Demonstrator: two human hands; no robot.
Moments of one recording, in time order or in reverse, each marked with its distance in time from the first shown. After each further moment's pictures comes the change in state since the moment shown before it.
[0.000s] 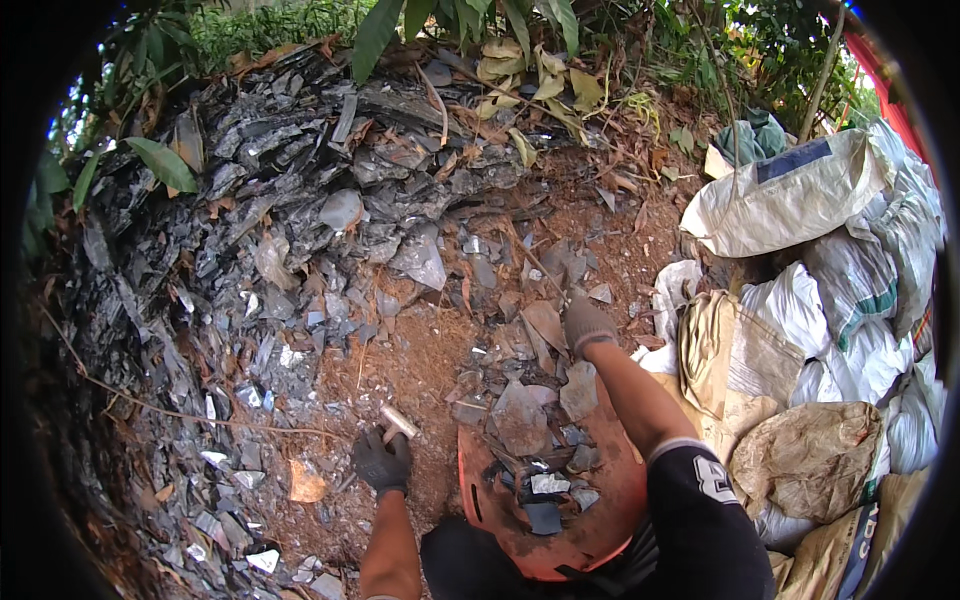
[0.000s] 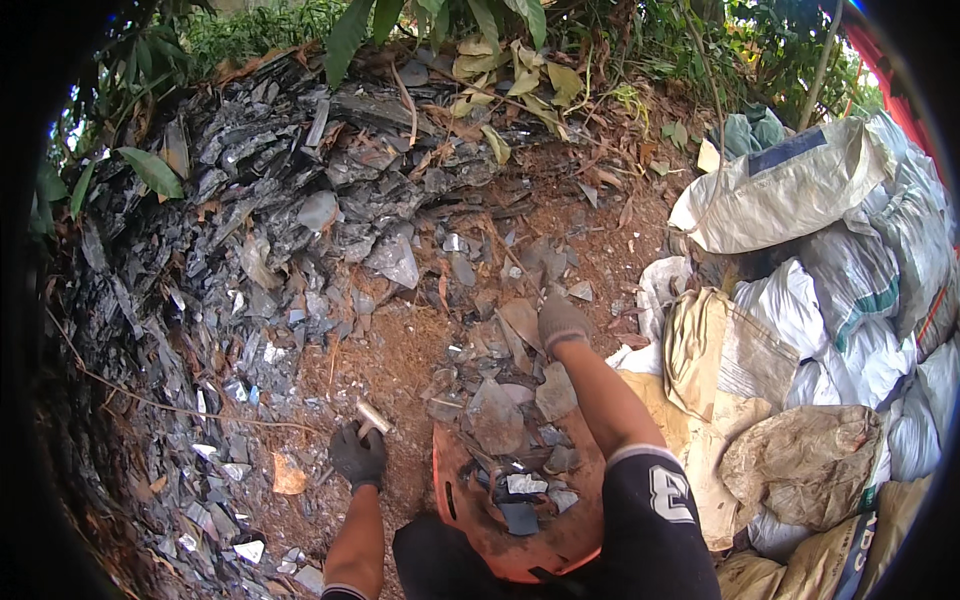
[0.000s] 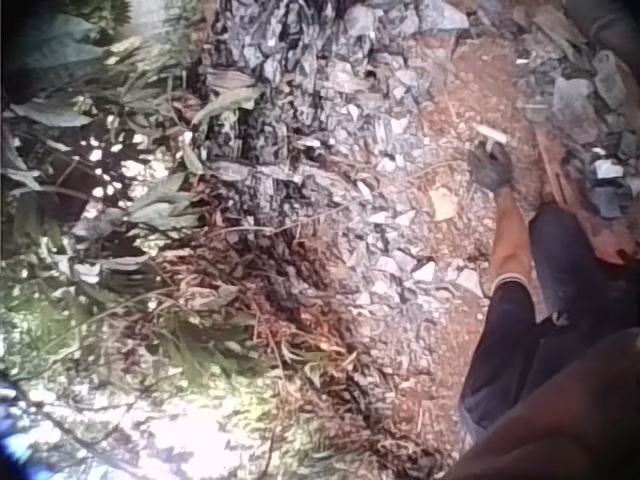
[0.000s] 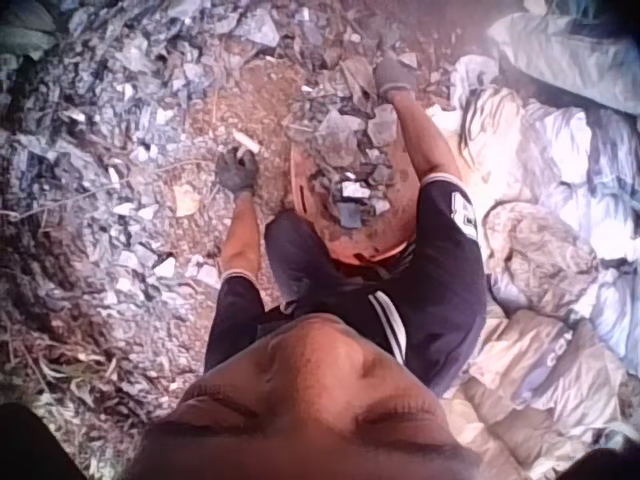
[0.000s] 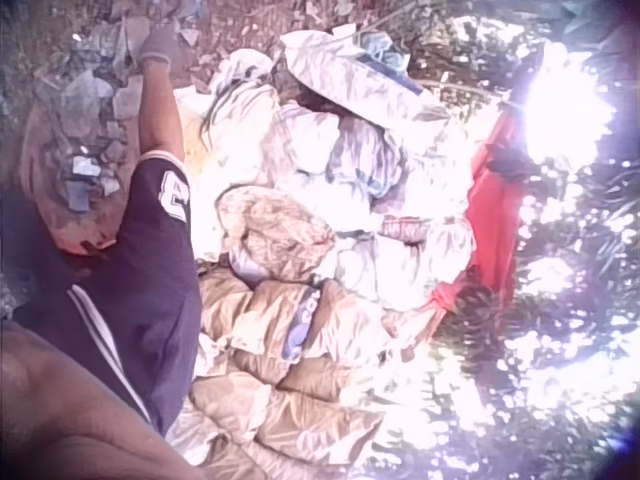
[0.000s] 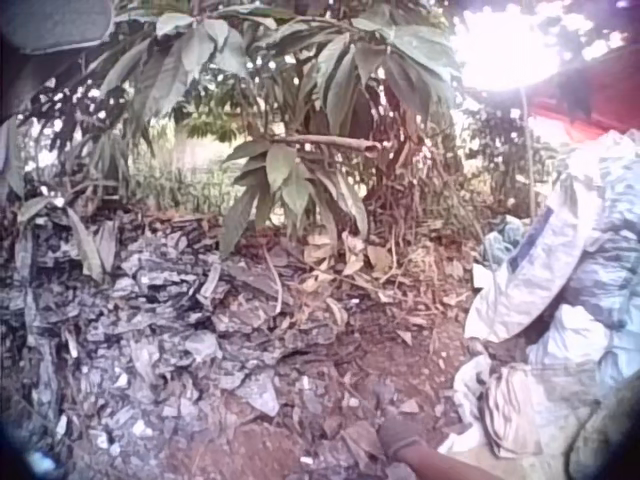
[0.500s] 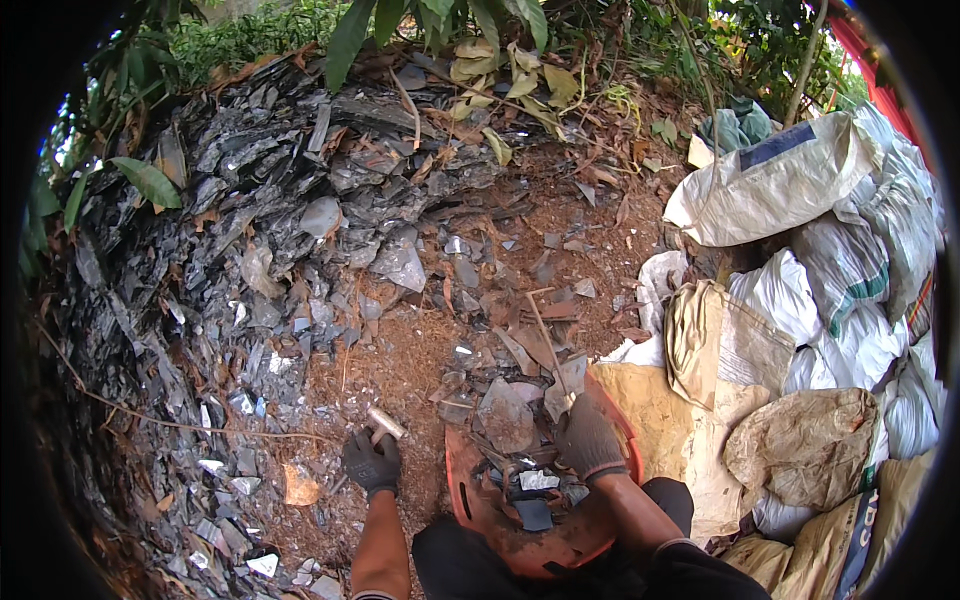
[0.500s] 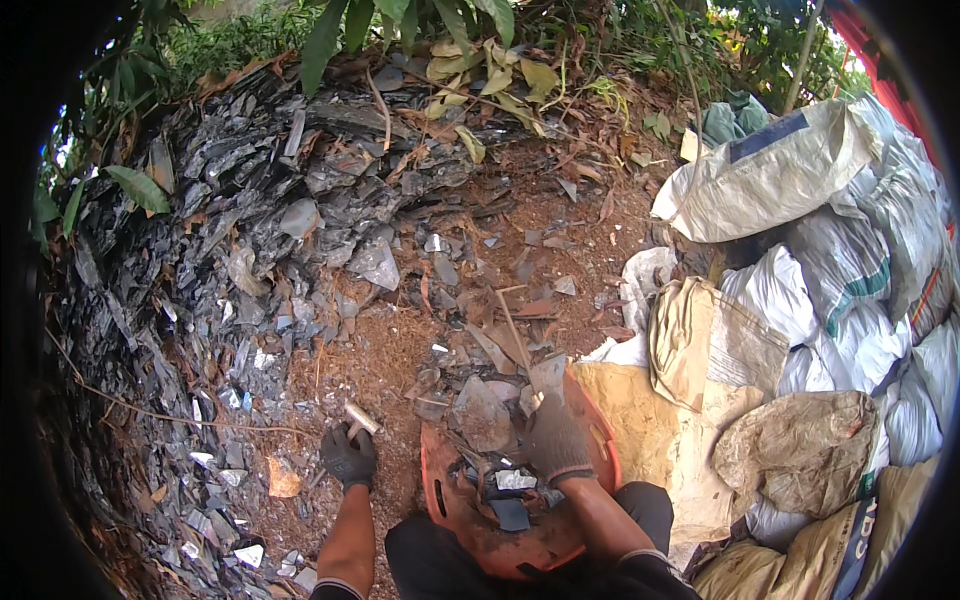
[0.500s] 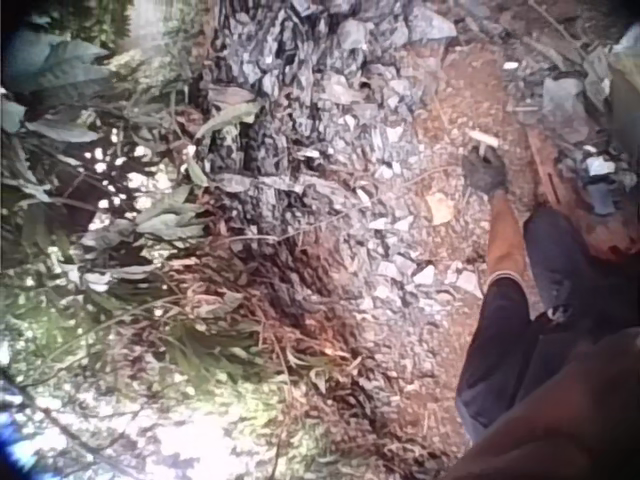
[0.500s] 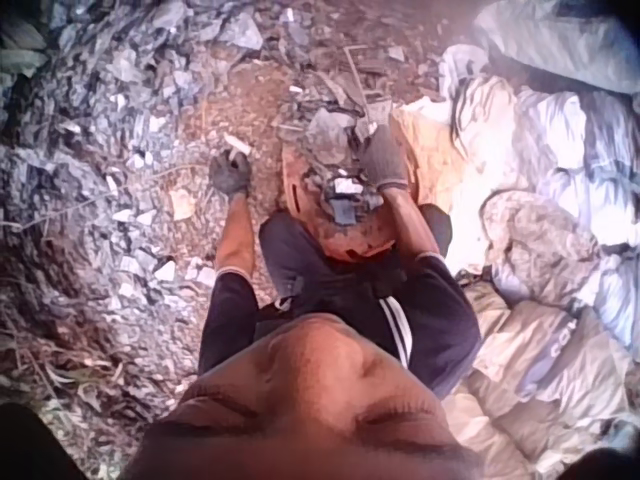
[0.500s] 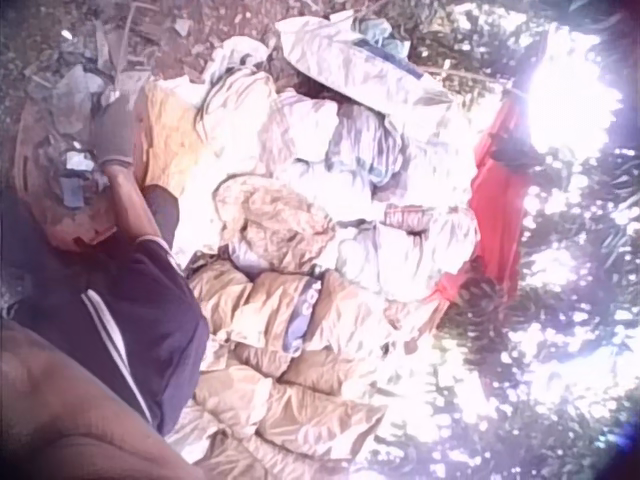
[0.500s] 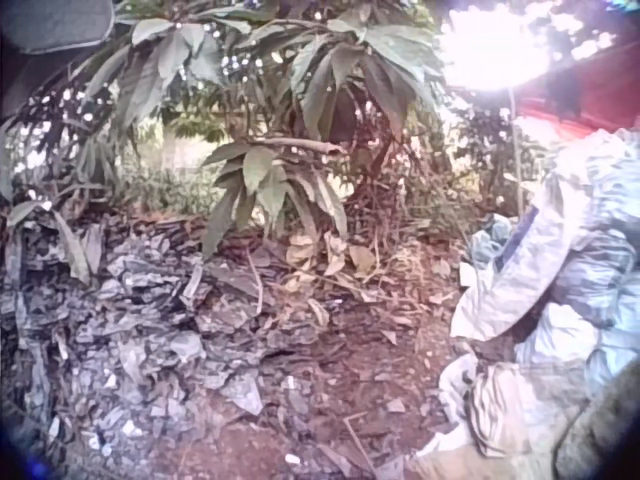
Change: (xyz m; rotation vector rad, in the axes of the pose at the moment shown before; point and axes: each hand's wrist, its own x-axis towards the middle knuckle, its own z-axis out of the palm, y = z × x) left_hand -0.006 -0.006 -0.003 0.017 -0.059 -0.035; right_hand -0.234 -0.007 -0.035 0.314 0.061 -0.120
